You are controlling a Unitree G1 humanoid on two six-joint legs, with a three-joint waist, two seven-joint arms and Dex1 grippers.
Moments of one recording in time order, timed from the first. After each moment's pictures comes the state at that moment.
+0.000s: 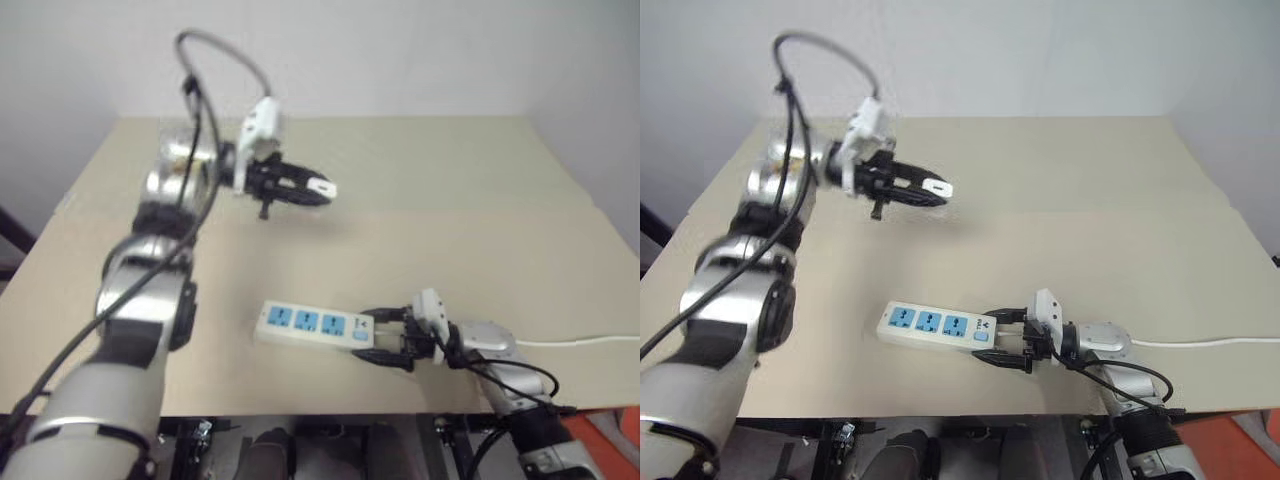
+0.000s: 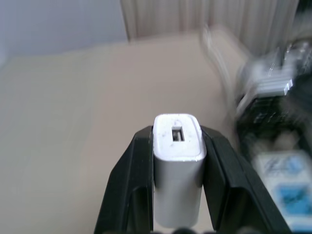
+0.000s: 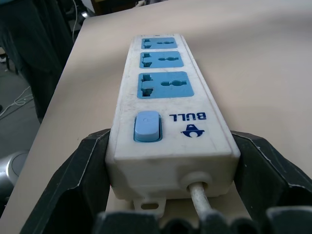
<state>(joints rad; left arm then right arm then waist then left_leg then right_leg) -1.04 0.43 0.03 0.71 -0.31 0.20 -1.57 -0.23 -0.48 0.15 0.13 0.38 0.02 1.26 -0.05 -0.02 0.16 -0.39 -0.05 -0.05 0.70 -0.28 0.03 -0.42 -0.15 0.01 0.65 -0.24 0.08</state>
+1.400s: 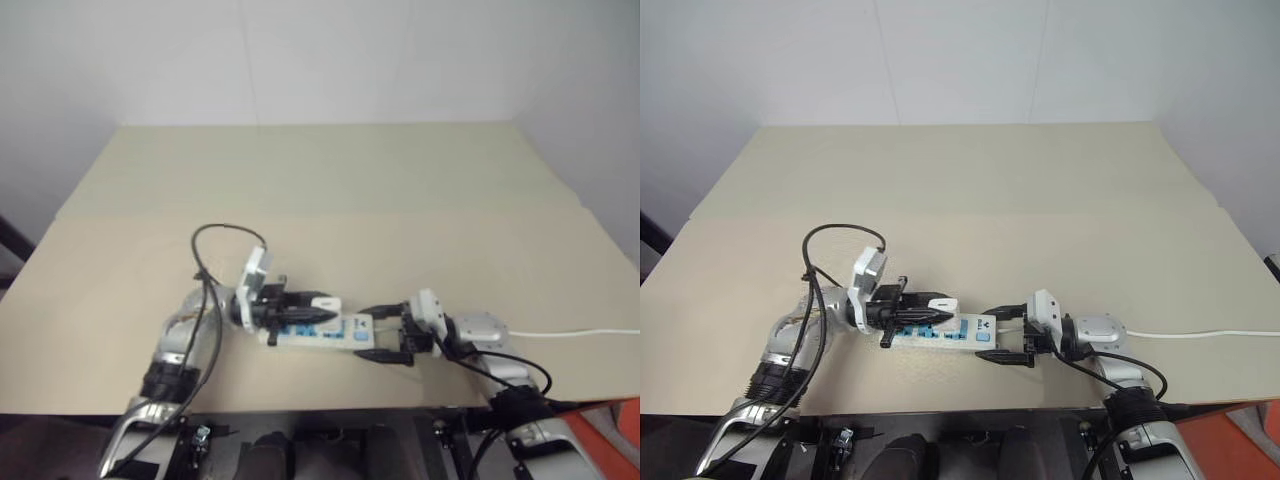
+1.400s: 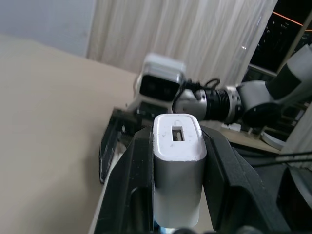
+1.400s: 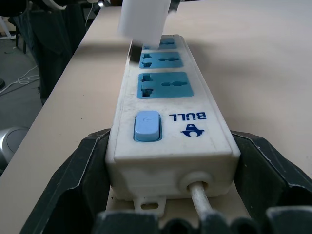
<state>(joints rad) -0.45 0.36 -0.12 0.21 -0.51 0.34 -1.45 -0.34 -0.45 0.16 0.39 0.34 -0.22 1.37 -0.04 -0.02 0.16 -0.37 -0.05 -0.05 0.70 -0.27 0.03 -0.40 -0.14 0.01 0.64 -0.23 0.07</state>
